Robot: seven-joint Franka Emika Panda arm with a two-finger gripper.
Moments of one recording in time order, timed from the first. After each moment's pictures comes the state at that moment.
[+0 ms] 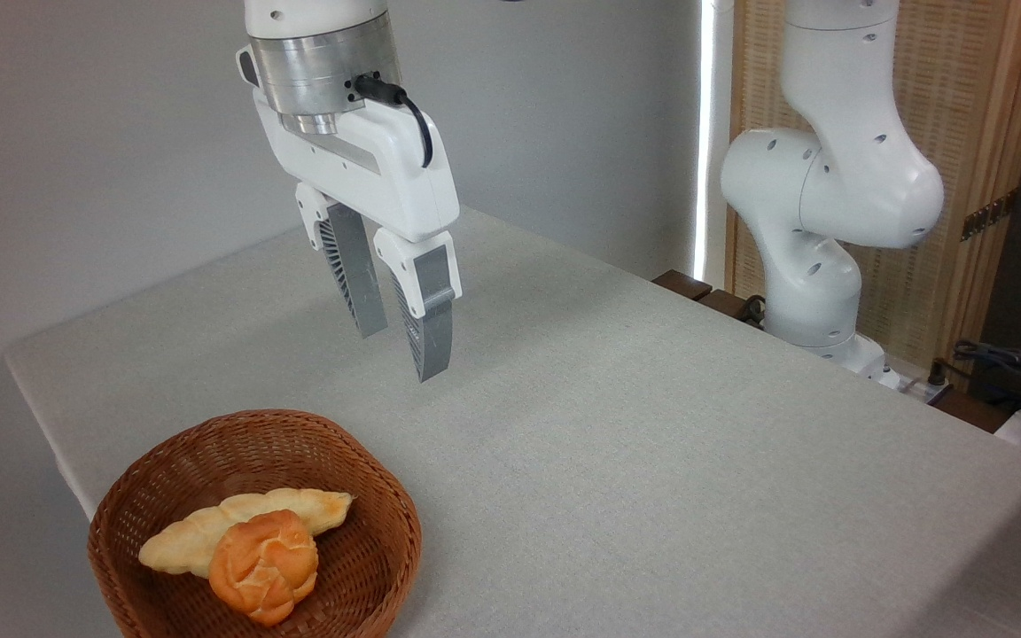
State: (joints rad) arm 0.10 0.04 -0.13 -1.58 0.00 1.62 0.77
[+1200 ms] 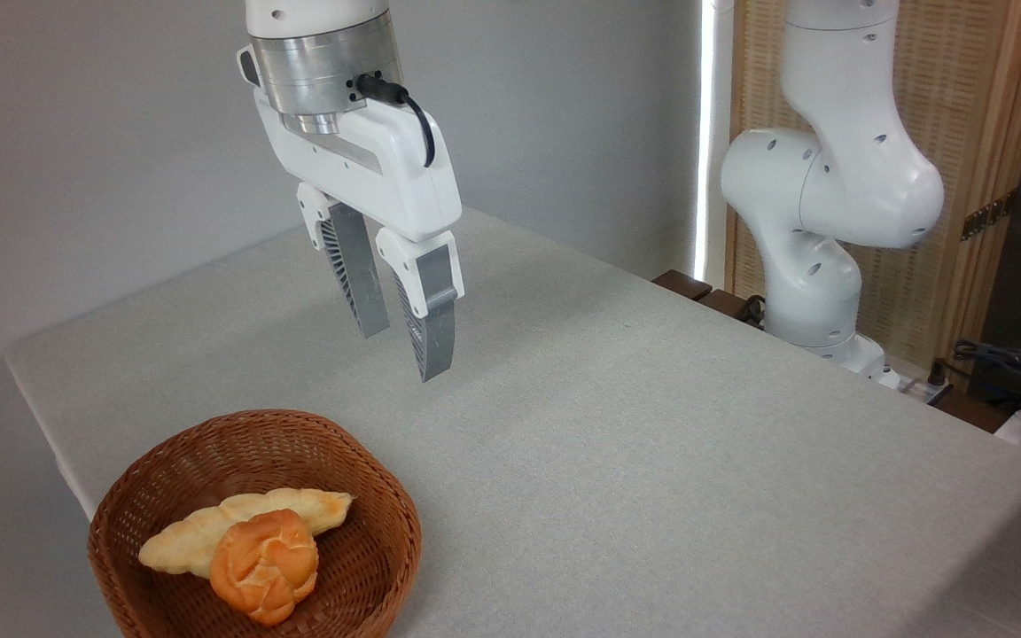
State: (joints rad) arm 0.11 0.04 -0.13 -1.58 0.00 1.61 0.77
